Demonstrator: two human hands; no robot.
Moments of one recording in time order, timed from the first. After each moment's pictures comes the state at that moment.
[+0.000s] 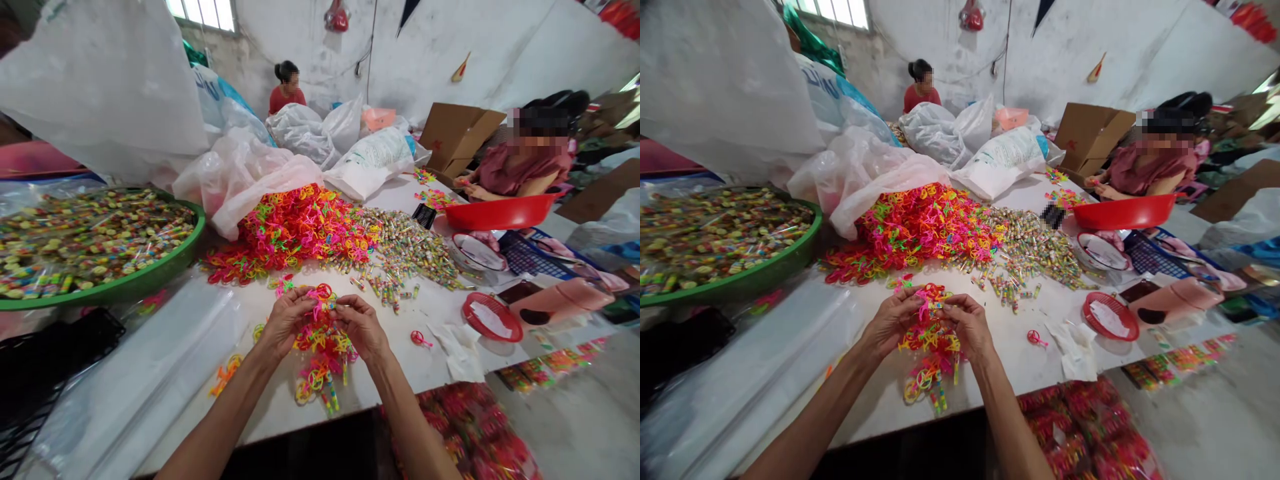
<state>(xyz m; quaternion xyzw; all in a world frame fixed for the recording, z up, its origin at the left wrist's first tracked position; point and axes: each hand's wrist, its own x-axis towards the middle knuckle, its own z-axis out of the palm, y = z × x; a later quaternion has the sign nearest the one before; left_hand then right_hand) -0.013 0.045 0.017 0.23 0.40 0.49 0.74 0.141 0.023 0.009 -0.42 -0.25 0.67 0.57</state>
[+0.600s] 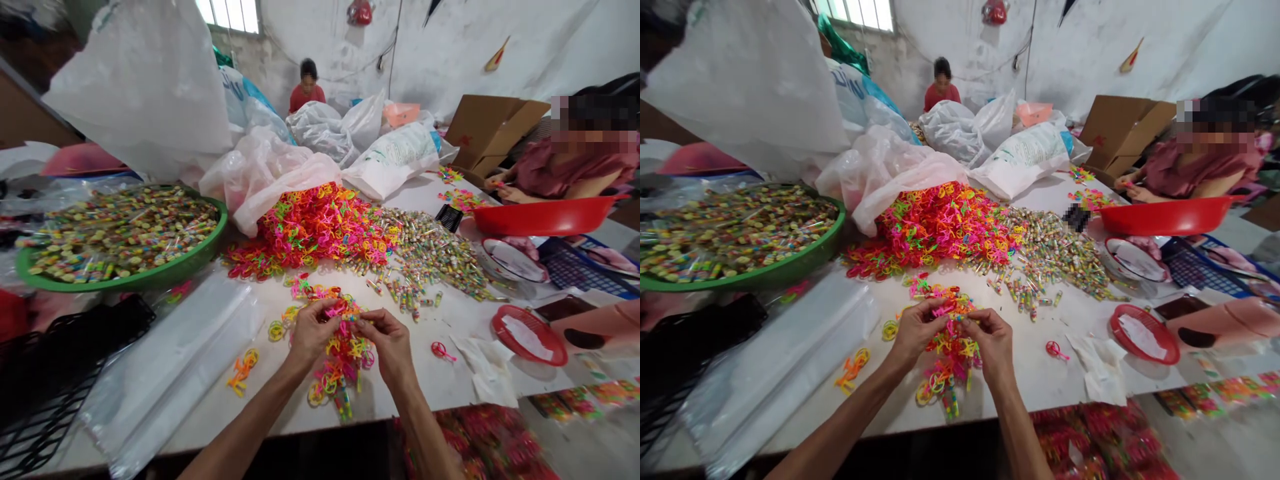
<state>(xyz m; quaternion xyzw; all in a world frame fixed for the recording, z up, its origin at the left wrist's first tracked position) 0.005 0.033 0.000 0.38 0.50 0.51 0.59 0.152 0.008 0.000 -0.49 -0.32 0.56 0.59</state>
